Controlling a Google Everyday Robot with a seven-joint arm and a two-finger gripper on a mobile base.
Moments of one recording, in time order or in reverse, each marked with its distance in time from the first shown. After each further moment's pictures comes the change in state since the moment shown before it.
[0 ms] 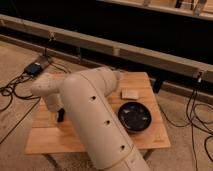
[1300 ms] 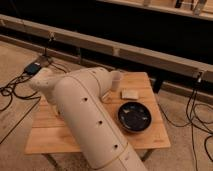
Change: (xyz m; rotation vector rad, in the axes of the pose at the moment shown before) arm -0.039 -0.044 -0.013 0.094 -0.068 -0.014
